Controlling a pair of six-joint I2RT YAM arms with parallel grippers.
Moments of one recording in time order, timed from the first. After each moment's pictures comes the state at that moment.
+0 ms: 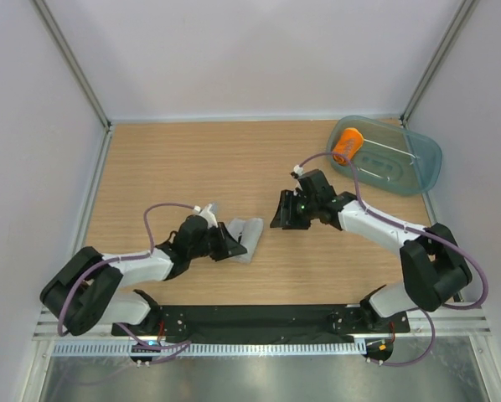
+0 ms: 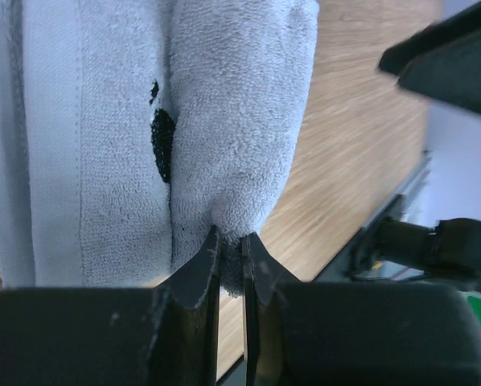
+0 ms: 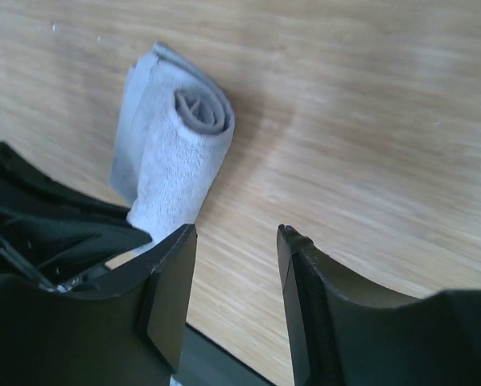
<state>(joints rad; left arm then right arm) -0.68 1.29 0.37 0.33 0.26 -0.92 0.54 1.45 0.91 -0.34 -0.25 0.60</state>
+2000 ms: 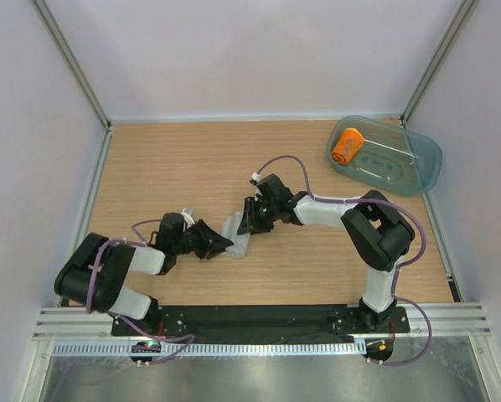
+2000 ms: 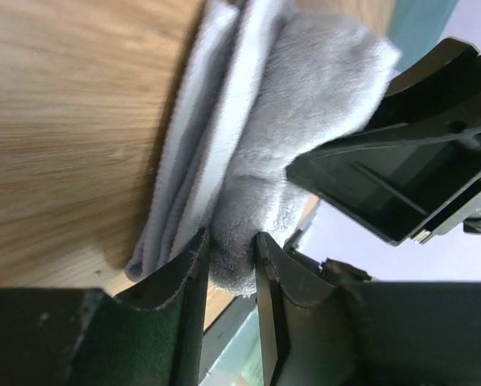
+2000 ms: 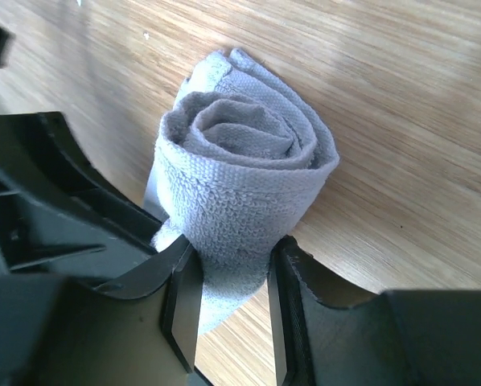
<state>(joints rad) -0.35 1.50 0.23 0.66 0.58 -1.26 0.71 1.86 1.05 -0.06 -0.36 0.69</state>
